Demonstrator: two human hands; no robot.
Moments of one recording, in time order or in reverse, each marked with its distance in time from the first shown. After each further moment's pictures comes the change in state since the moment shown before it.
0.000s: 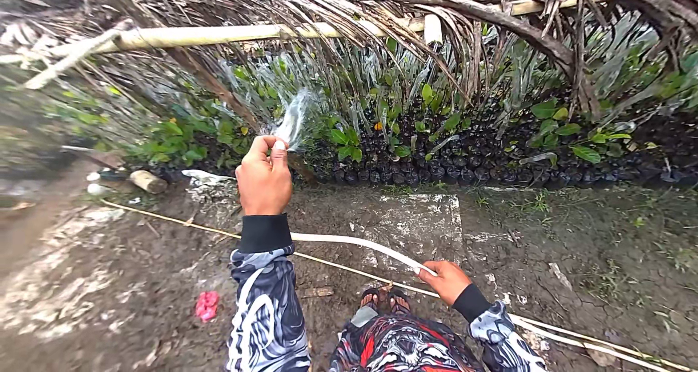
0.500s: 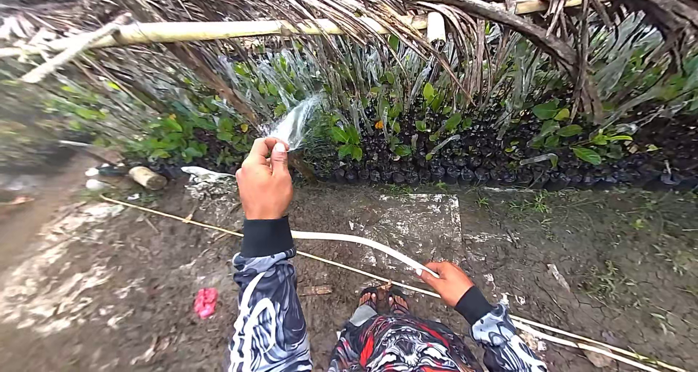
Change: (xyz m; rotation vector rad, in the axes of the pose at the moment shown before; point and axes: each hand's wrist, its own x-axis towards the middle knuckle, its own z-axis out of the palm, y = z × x) left_hand -0.006 -0.010 0.005 -0.061 0.029 0.038; right_hand -0.001 0.008 0.002 0.029 0.011 -0.008
